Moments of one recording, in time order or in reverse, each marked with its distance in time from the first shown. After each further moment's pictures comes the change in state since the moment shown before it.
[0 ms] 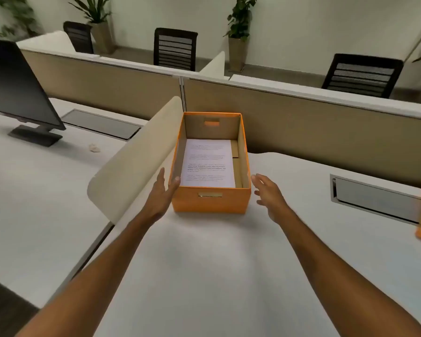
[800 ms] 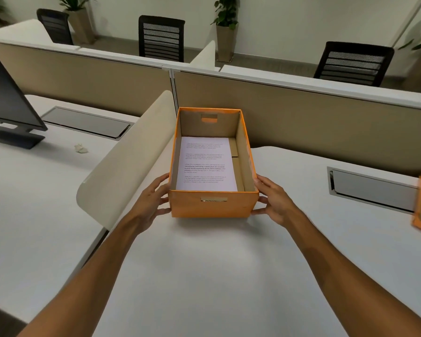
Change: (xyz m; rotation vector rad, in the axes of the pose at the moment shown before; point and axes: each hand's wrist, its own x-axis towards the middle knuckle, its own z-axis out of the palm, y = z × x) left_hand 0.018 -0.015 -0.015 -0.412 -0.215 -0.197; right_hand -0.007 0.009 -0.011 0.282 -0.154 0.123
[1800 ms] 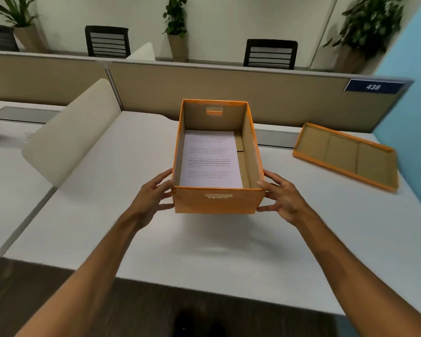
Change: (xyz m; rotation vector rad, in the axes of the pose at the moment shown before) left_hand -0.246 -0.051 0.241 0.082 -0.188 0.108; right_hand -0.309 0.109 -0.238 0.028 0.134 -0.183
